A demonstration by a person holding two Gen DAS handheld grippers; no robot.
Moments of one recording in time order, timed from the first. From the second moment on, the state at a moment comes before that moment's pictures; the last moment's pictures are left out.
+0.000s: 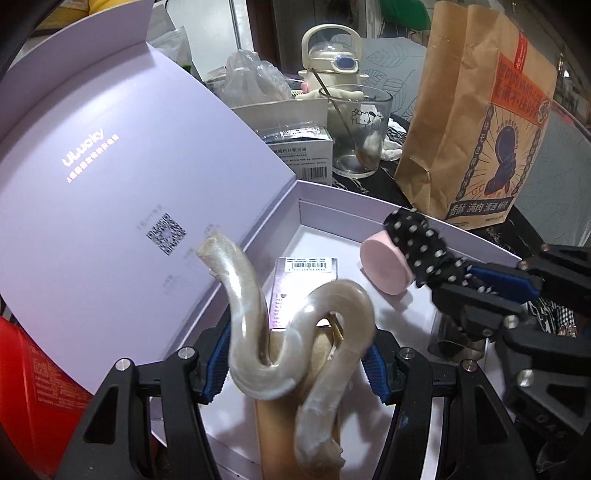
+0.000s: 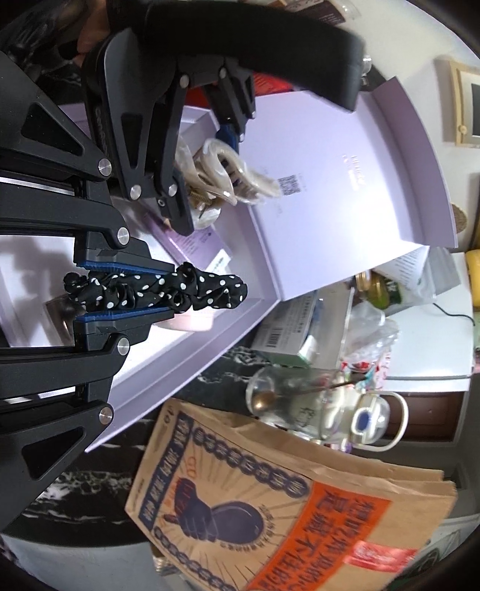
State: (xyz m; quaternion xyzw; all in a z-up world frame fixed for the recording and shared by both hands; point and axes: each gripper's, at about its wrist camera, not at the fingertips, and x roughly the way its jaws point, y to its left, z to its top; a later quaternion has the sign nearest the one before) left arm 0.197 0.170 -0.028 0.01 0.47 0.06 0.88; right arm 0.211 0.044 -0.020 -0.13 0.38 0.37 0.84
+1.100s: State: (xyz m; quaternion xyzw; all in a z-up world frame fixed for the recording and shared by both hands) left arm 0.203 0.166 -0.042 0.03 0.48 0.07 0.87; right arm 0.224 0.041 -0.034 -0.13 0.42 0.35 0.83
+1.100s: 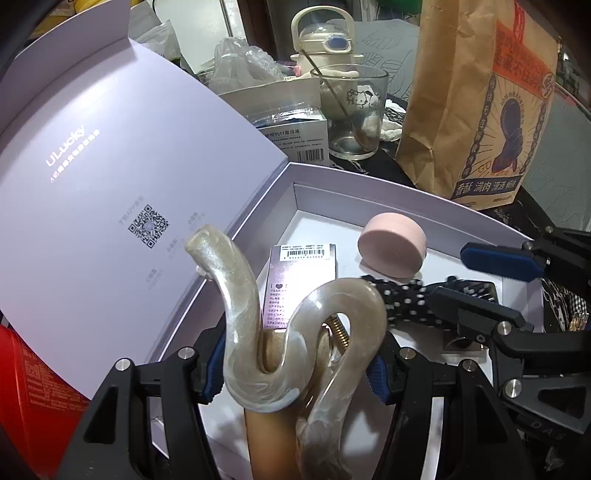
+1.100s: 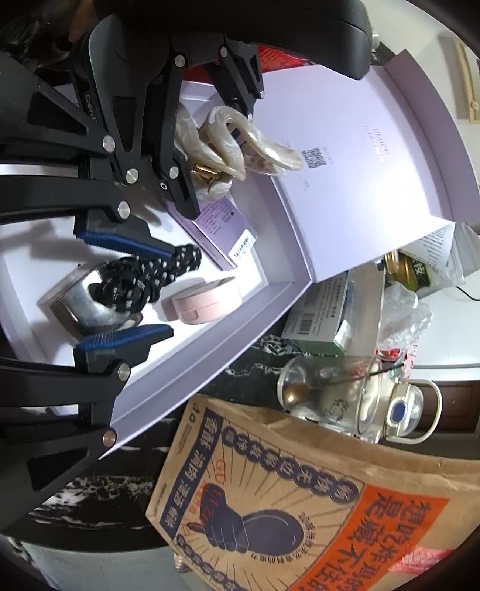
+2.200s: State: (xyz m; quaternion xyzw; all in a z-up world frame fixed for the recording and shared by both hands) left arm 0.179 0.153 0.003 0.01 0.45 0.06 0.89; right arm 0.202 0.000 0.036 -0.12 0.35 0.32 0.87
